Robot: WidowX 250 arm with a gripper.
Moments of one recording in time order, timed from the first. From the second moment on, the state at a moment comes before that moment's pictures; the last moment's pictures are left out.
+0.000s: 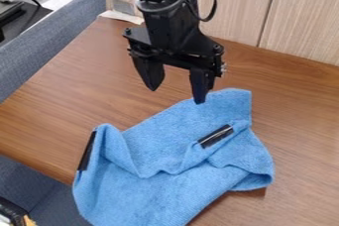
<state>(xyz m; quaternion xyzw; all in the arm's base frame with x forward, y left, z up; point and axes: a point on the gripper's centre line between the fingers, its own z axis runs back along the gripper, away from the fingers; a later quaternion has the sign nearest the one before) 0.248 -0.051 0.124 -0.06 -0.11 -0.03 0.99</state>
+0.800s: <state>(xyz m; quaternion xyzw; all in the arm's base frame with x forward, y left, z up) 0.257 -0.075 0.067 -0.12 -0.04 -0.06 0.99</state>
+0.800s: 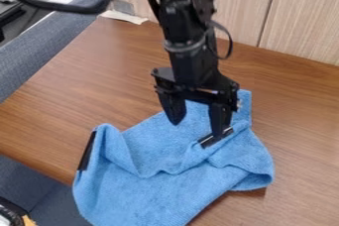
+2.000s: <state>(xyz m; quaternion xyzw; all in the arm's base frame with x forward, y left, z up) 0.242 -0.075 0.022 -0.09 0.03 -0.05 0.99</state>
